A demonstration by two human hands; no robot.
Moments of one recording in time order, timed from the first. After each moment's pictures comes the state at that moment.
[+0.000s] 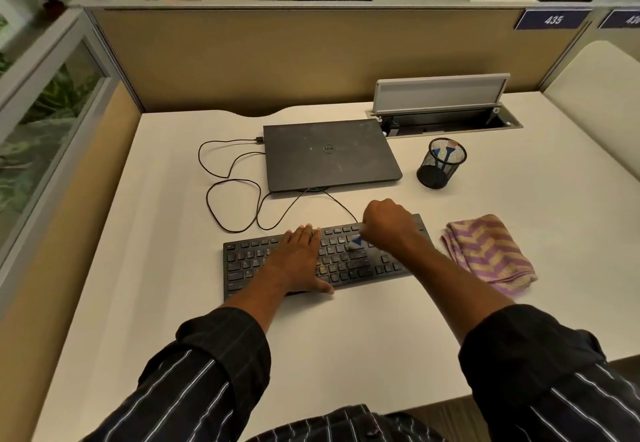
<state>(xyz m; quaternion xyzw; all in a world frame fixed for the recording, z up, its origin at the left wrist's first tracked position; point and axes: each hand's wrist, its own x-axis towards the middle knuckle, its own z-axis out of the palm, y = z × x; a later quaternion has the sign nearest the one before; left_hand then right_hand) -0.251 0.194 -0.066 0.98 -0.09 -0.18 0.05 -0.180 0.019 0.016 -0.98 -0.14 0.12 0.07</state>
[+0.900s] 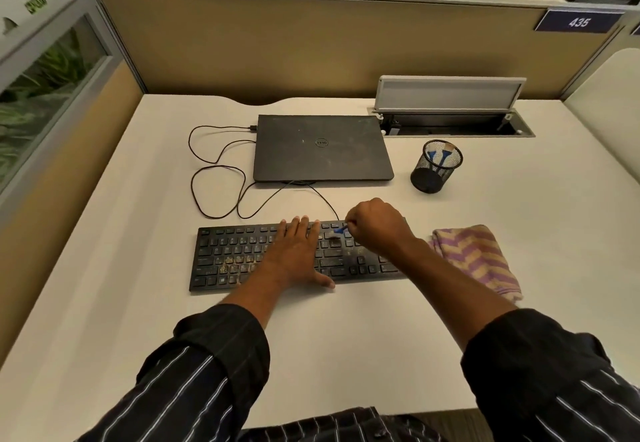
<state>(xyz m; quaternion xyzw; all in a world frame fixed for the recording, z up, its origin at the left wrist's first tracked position) -0.239 0.136 -0.074 0.99 -0.02 -0.16 0.04 -0.164 -0.025 0.007 -0.96 -0.26 0.11 0.08</state>
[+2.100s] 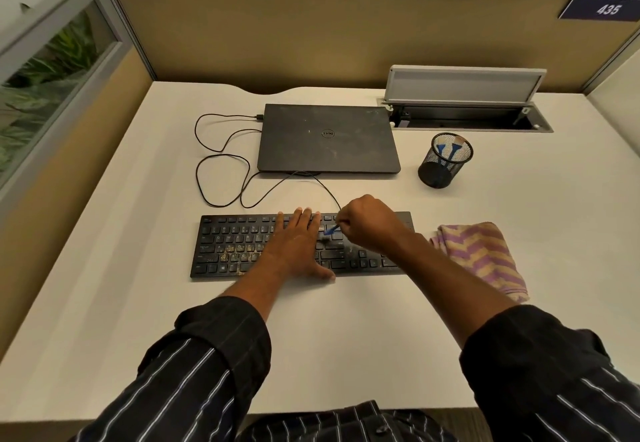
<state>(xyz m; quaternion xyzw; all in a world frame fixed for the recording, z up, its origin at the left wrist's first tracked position) -0.241 0.131 -0.074 0.99 0.01 -0.17 0.04 -0.166 -0.018 0.005 -0.92 -0.34 0.14 0.10</state>
